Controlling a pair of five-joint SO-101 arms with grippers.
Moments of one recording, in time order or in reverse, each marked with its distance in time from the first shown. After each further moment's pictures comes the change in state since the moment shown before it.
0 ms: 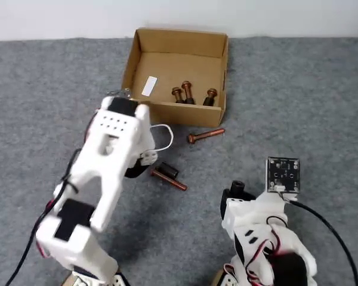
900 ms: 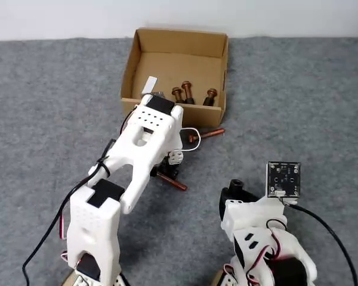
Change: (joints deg) left arm 7.8 17.8 -14.6 0.0 2.1; right arm -1.1 -2.3 0.6 -0.3 0.2
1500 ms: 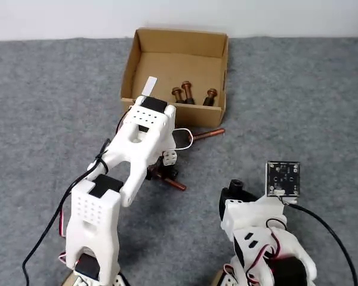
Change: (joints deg) left arm -3.2 6.8 -1.8 -0.3 0.0; right arm 0.0 0.4 0.0 0.0 0.0
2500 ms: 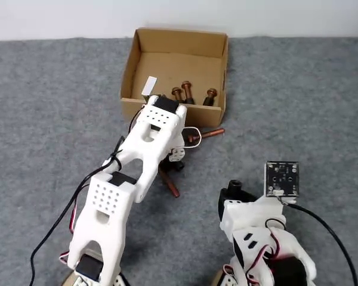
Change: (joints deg) left arm 3.2 13.6 -15.0 1.0 0.3; right arm -1.8 0.0 0.0 0.0 0.0
